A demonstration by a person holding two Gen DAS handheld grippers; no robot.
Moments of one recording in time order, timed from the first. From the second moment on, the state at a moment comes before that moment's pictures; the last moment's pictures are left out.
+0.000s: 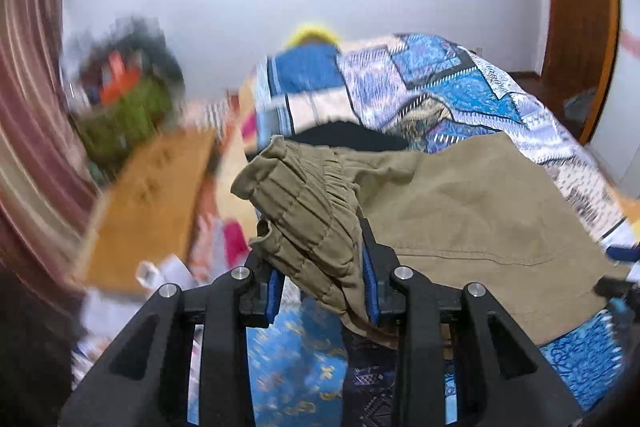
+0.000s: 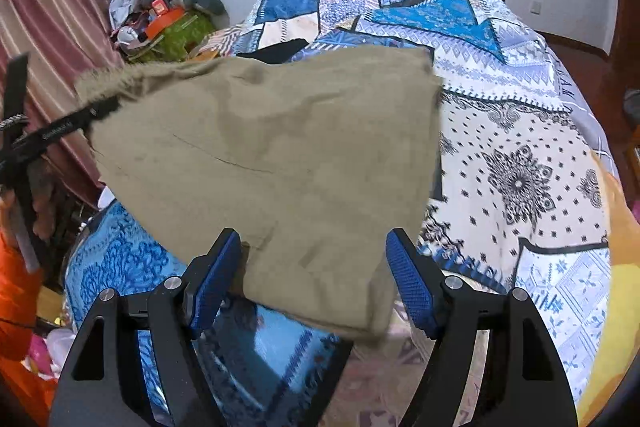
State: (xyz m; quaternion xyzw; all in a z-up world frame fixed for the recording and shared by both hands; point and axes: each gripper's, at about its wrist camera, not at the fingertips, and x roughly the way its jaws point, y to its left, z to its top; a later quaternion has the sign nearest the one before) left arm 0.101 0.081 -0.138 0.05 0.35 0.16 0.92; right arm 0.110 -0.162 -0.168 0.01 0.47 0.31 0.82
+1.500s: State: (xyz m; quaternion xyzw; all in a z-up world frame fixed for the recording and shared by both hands) left arm 0.177 -0.024 -0.128 0.02 0.45 -0.10 0.89; right arm 0.110 -0.206 -0.160 0.09 0.45 0.28 0.84
